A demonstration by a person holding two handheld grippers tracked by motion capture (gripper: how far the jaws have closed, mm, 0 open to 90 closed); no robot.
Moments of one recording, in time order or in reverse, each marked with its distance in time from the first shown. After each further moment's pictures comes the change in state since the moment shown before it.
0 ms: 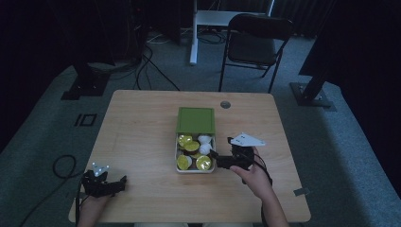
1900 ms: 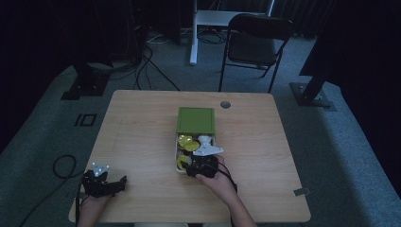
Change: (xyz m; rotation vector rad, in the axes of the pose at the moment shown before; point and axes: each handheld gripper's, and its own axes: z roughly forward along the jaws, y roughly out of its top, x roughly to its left) left arm 0.000 0.000 0.000 0.001 -0.001 0.003; right arm 0.070 -0.023 0.078 0.132 0.132 -0.031
